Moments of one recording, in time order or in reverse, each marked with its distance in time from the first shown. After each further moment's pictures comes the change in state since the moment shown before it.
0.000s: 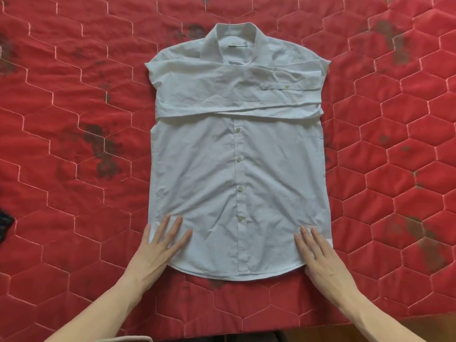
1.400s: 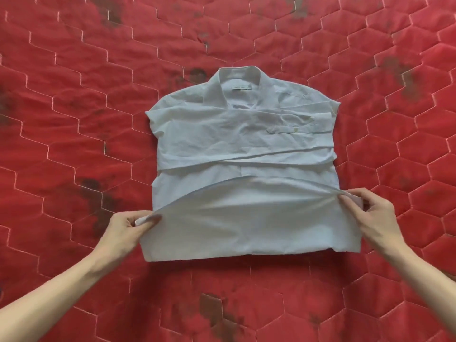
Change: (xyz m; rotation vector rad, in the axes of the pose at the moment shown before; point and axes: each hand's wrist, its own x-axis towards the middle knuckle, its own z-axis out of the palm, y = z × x) left_hand 0.091 -0.152 -0.111 -1.374 0.297 -0.459; right_hand 0.184 0.097 -0.146 0.985 0.451 0.503
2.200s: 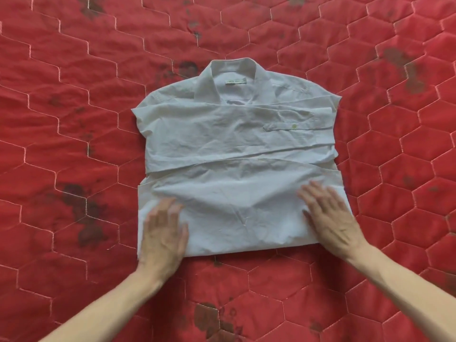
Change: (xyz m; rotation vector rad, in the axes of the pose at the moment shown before) left_hand 0.023 -0.018 0.106 0.769 0.344 0.497; right_hand 0.009 0.028 0.068 -0.825 -0.075 -0.785
